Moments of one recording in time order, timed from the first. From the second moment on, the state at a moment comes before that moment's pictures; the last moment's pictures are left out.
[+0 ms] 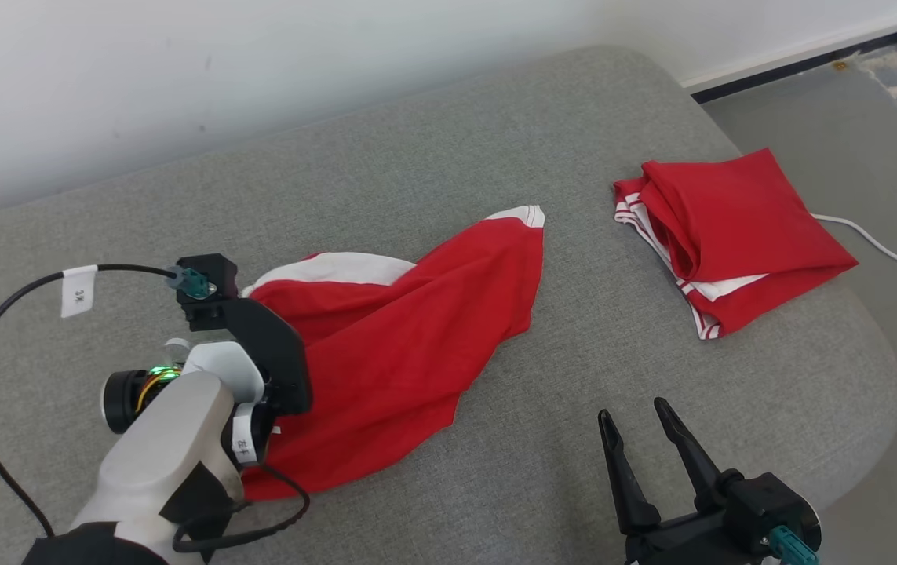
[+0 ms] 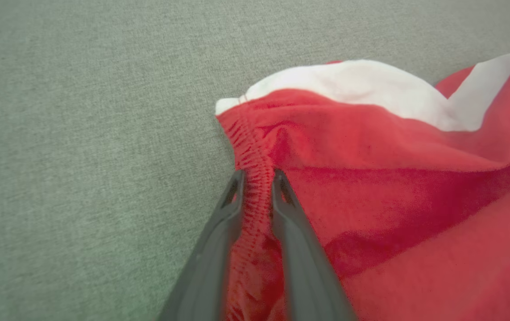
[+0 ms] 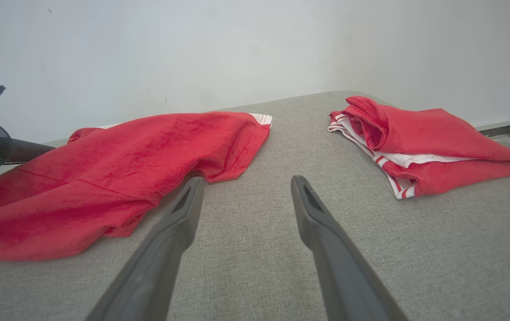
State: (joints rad) left arm -0.82 0.22 -0.66 0.88 -0.84 0.20 0.27; right arm -0.04 -0.09 0.14 0.20 0.17 0.13 -0.26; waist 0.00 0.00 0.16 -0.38
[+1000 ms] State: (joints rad) left arm -0.22 0.43 -0.77 -0.05 -0.75 0.49 0.17; right arm -0.01 -0.09 0.10 0.18 0.16 0.13 -0.26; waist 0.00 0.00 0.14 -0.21
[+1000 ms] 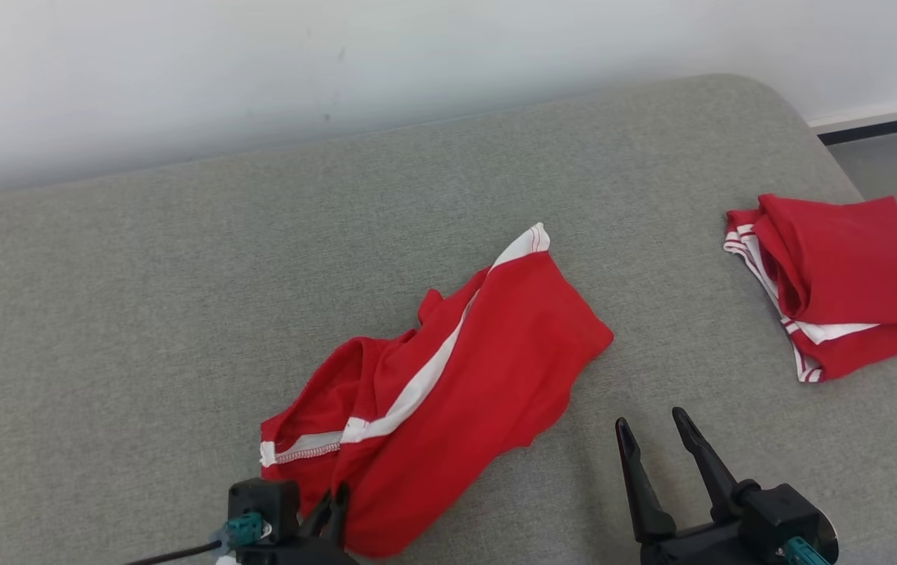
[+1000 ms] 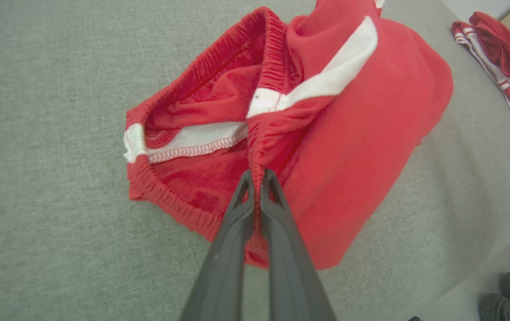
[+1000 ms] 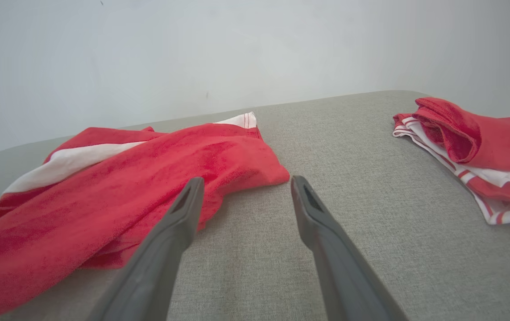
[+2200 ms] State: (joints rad) left arm -0.03 0.22 -0.37 0.00 -0.51 0.30 -0.26; right arm 0.02 -0.10 0.10 0.20 0.14 0.13 -0.26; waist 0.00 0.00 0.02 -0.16
